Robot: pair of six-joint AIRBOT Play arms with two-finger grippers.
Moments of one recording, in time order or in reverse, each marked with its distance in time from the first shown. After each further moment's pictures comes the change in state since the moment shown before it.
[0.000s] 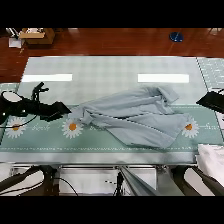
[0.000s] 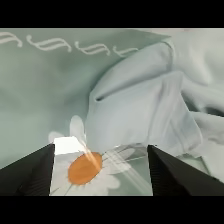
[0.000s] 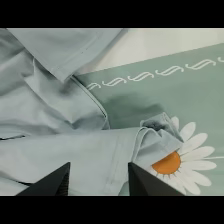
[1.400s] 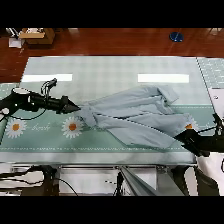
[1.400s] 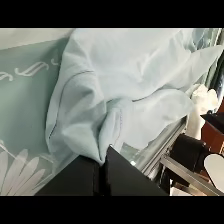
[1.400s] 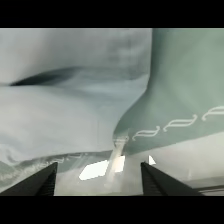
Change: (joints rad) left arm -0.042 -0.200 0.116 -0.326 -0.220 0.291; right arm -0.130 0.434 -0.585 0.090 0.169 0.242
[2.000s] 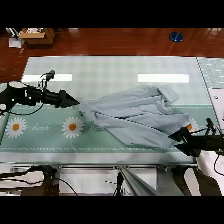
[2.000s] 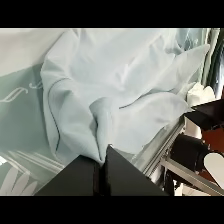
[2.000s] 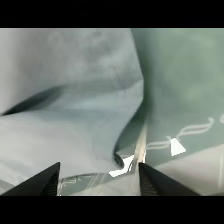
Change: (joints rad) left arm 0.000 0.000 0.093 -0.008 -0.030 0.019; right arm 0.128 -0.089 -0.089 0.039 -0.175 0.191
